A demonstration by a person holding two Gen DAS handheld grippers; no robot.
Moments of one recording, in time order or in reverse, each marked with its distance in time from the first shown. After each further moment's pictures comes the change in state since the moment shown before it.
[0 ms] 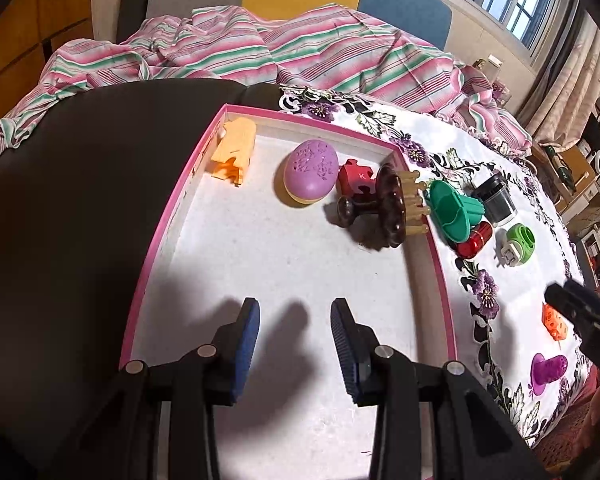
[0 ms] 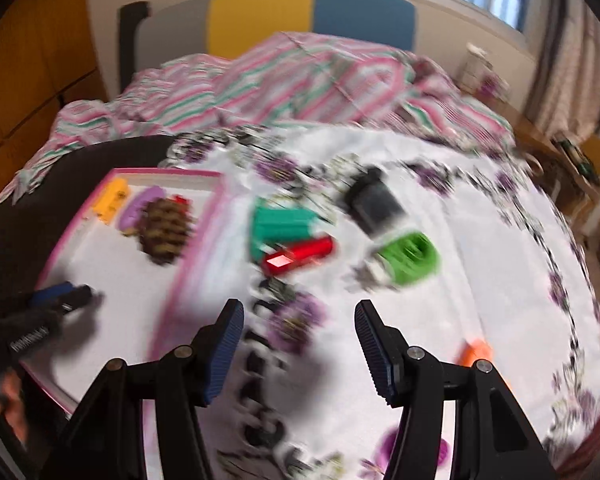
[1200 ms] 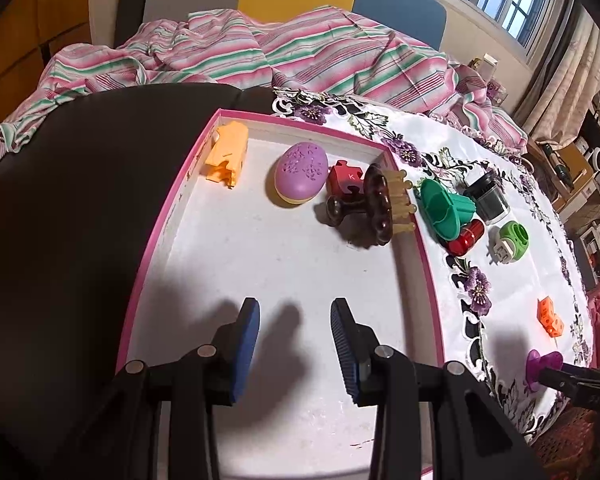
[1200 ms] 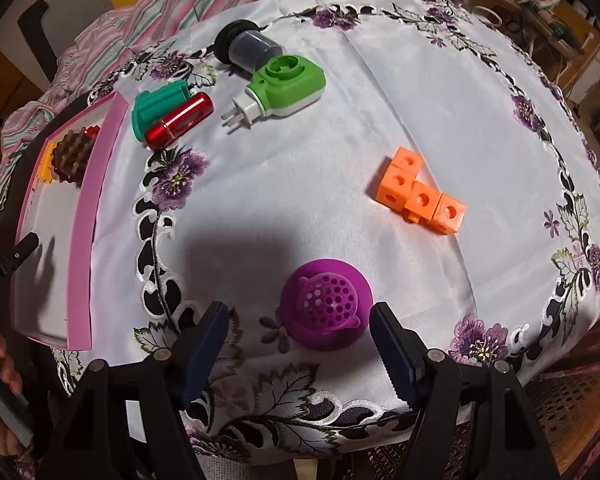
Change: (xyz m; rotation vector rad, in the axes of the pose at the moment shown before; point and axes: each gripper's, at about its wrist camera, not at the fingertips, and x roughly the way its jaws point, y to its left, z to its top) left arm -0.007 -0.006 -0.001 0.008 -0.005 -0.008; right arm 0.009 -0.082 -0.064 0.236 0.373 0.029
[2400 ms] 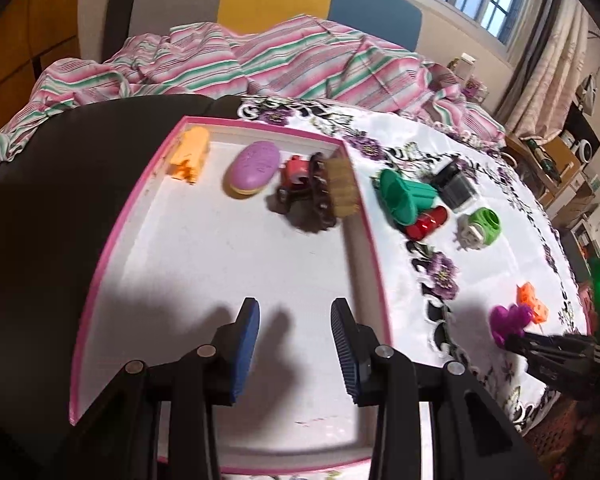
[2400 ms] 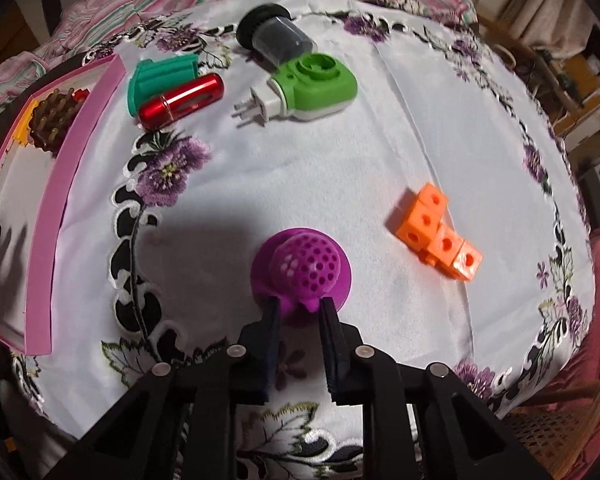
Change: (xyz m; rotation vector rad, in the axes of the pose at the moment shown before) left arm -0.015 -0.038 -0.024 0.048 -0.045 -0.029; right arm 0.022 0.036 0.009 -0.172 -0.055 -0.175
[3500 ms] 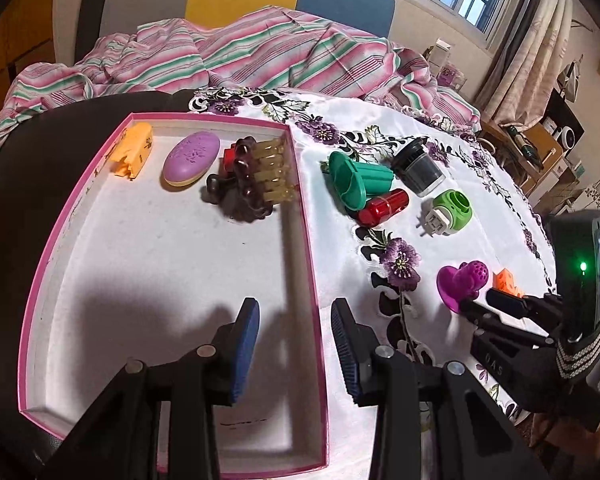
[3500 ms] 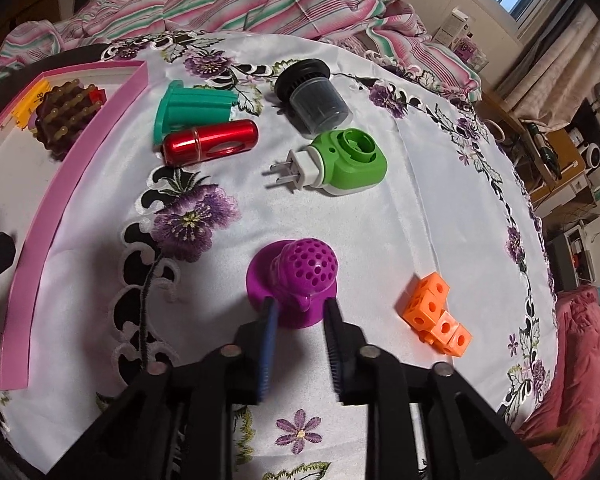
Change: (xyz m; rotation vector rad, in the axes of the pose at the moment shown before) left arm 0.012 -0.037 -0.003 0.029 0.025 -0.064; right arm -0.007 0.031 0.010 -0.107 -0.143 -0.115
